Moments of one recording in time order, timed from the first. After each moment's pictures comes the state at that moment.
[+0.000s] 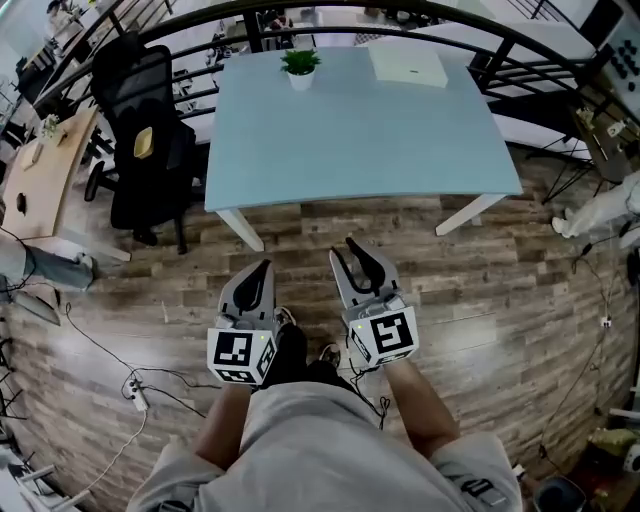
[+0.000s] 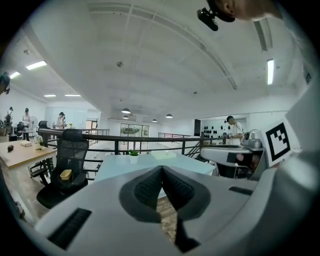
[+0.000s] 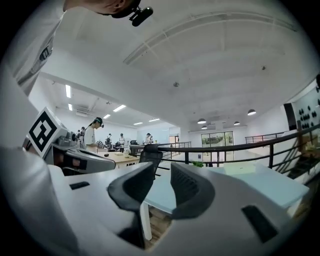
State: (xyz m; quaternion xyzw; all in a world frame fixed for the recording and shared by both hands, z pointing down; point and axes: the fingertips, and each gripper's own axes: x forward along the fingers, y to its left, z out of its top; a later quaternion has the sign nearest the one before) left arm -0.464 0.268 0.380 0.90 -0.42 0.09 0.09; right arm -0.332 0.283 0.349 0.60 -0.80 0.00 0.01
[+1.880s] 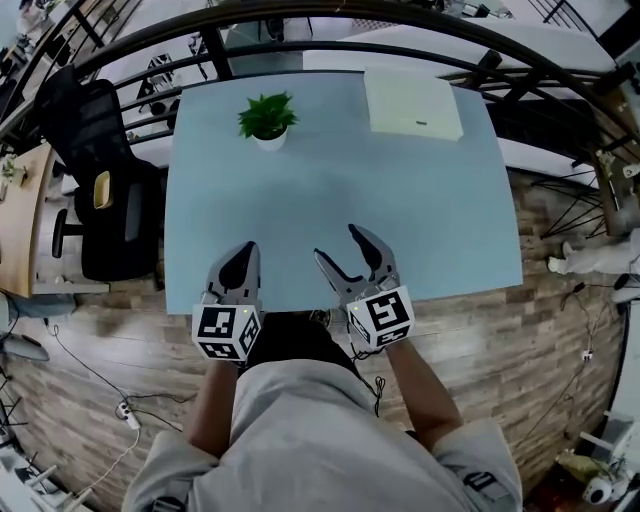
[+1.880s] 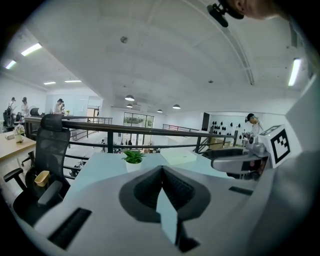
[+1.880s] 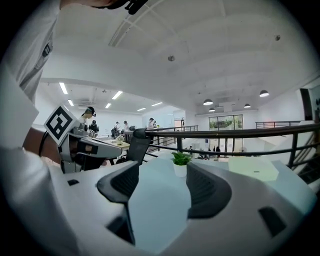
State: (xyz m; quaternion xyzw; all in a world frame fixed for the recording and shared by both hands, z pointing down) left arm -0.302 -0.104 0.427 0.88 -0.43 0.12 0.14; right arm -0.158 -0.074 0.423 0.55 -0.83 0.09 0.08
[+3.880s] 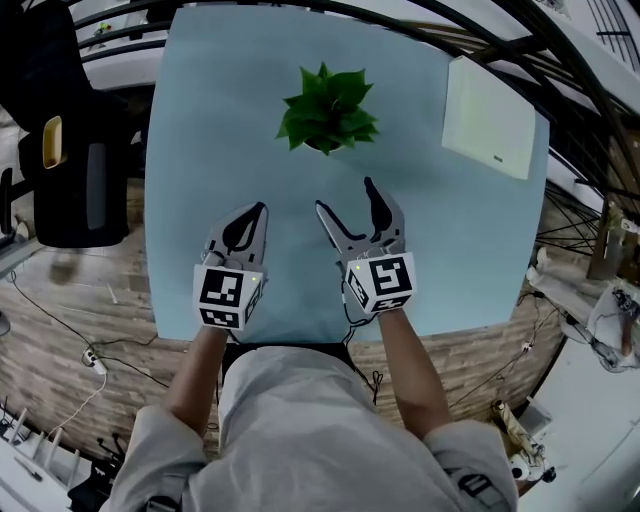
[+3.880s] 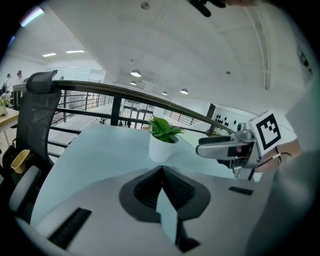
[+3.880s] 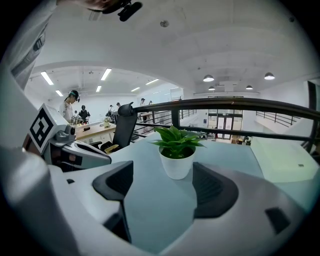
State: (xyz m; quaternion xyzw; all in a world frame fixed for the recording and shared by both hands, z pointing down) left arm -0.336 -0.311 0.587 0.87 -0.39 0.18 0.25; right arm -0.200 -0.323 0.561 0.55 -0.80 0.17 0.17
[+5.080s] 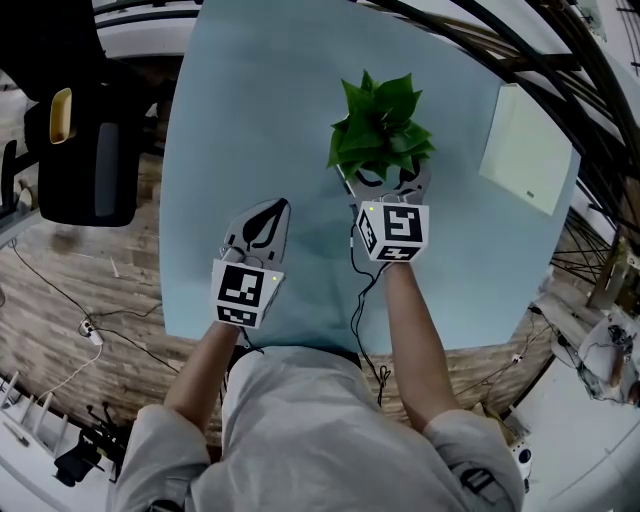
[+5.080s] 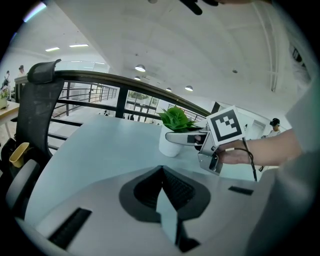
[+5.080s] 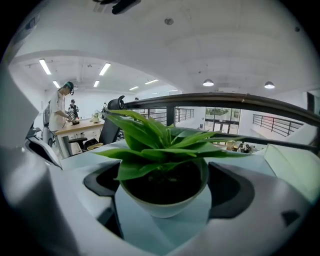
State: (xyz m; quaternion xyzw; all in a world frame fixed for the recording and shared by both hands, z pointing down) left arm -0.348 -0.342 0.619 0.86 -0.40 0.19 0.27; right arm -0.208 -0.450 0.611 0.57 -0.79 0.13 0.18
